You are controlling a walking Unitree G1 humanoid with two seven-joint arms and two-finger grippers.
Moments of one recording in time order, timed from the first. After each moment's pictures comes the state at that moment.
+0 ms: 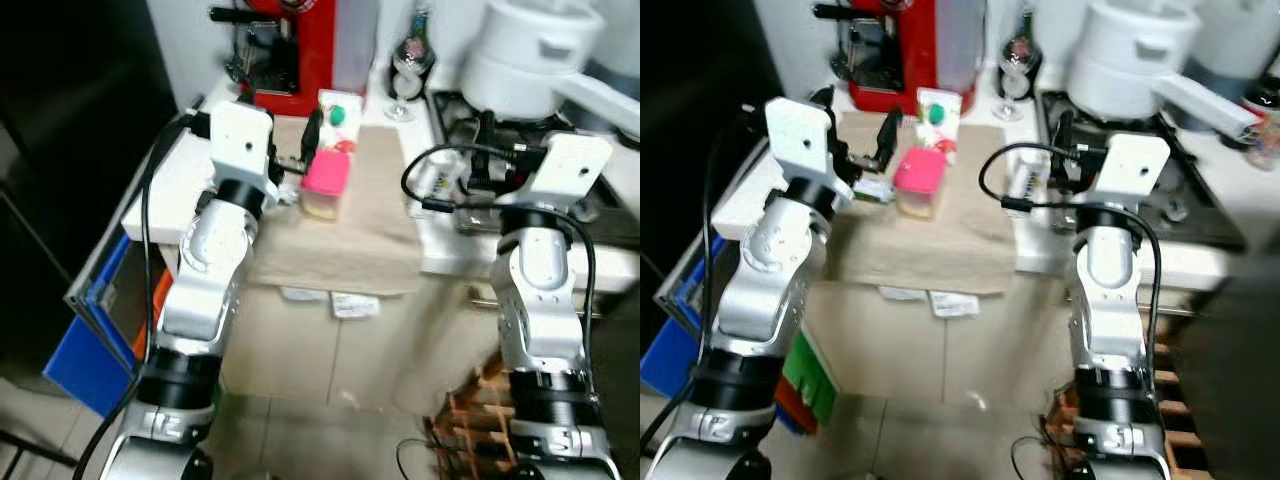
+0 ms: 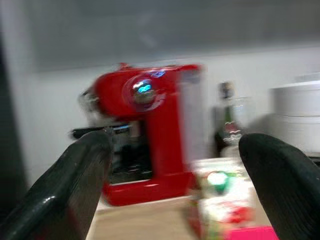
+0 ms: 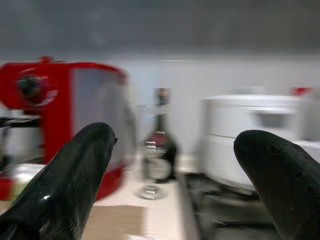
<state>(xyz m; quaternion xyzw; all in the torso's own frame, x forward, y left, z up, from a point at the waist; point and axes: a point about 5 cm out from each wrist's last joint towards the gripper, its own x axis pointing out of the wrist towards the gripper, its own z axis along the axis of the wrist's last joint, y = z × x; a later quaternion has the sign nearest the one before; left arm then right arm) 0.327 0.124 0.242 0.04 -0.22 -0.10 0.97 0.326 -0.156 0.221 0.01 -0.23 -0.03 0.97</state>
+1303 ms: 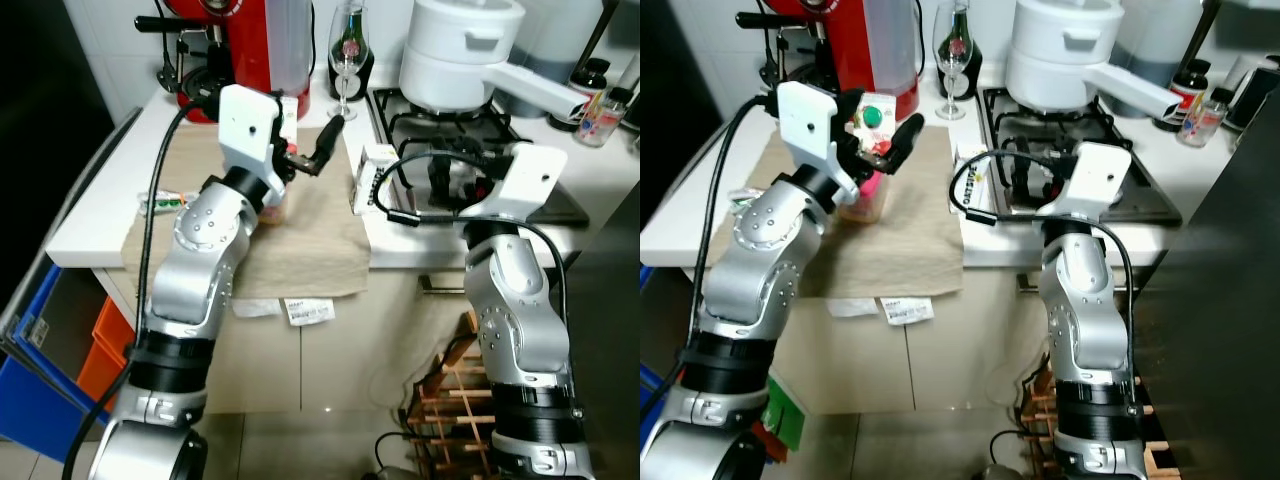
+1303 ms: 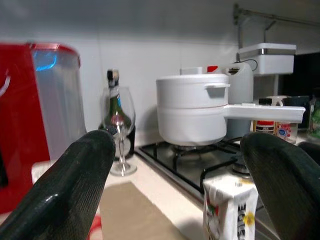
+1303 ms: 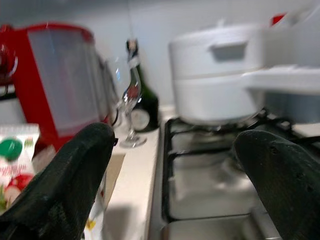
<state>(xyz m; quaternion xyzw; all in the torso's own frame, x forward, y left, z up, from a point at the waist) 0.322 0.097 0.247 0.00 -0.18 -0.25 0.95 0.320 -0.144 0.206 0.08 -0.13 0.03 0.99</state>
